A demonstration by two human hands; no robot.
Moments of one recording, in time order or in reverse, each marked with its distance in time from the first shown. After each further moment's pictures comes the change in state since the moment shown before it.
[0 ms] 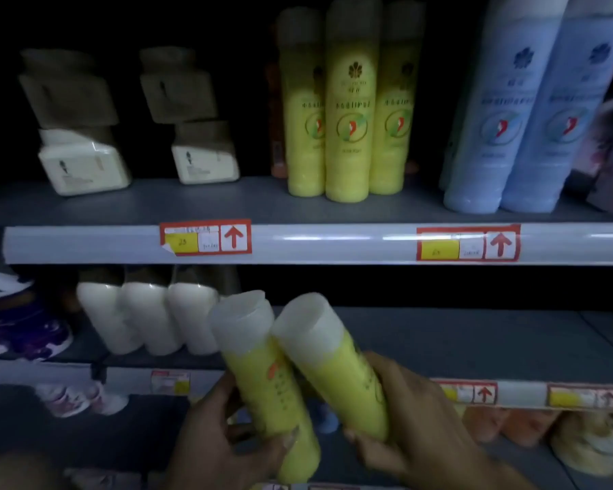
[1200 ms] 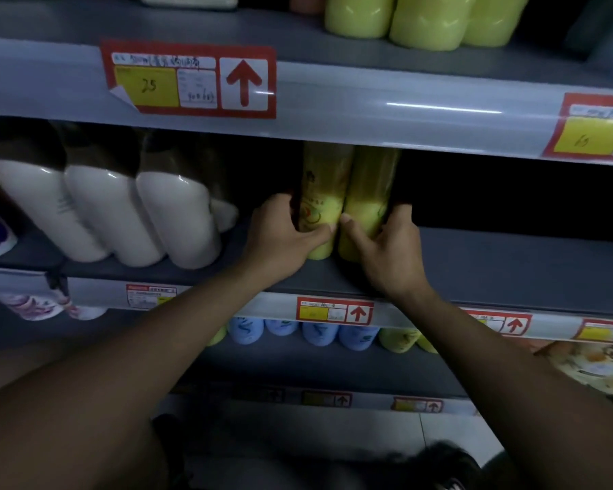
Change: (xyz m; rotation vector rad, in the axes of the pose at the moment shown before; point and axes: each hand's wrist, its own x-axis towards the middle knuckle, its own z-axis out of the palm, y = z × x) left_hand 0.172 0.001 -0.003 0.570 0.406 0.202; right_hand 0.122 0.065 0.083 0.159 0.339 0.465
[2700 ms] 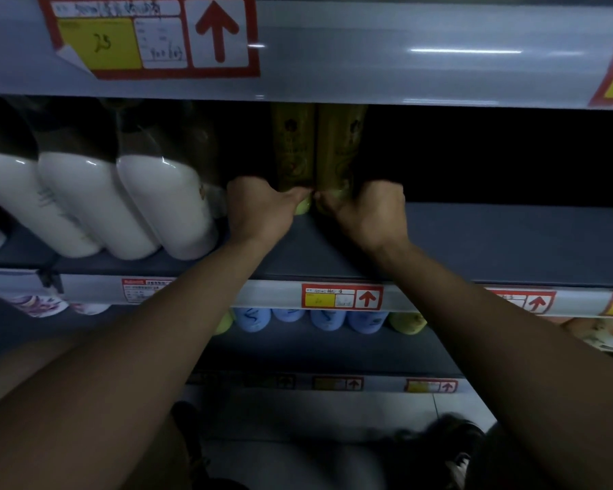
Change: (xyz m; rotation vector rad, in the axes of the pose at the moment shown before) left_hand 0.035 -0.020 -0.001 0.149 0.239 -0.094; right_hand 0.032 0.000 0.035 -0.198 -0.053 -0.017
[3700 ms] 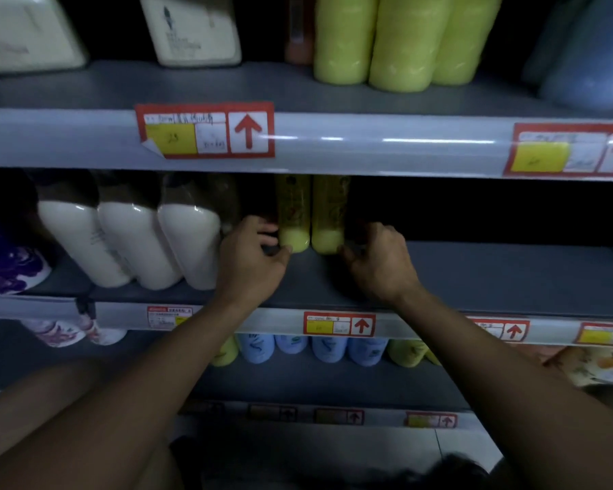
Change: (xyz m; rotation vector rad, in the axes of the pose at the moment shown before) left_hand -0.039 -0.003 -0.047 0.021 -0.010 0.237; right_hand -0.015 0.008 -0.026 -0.127 -0.067 -0.073
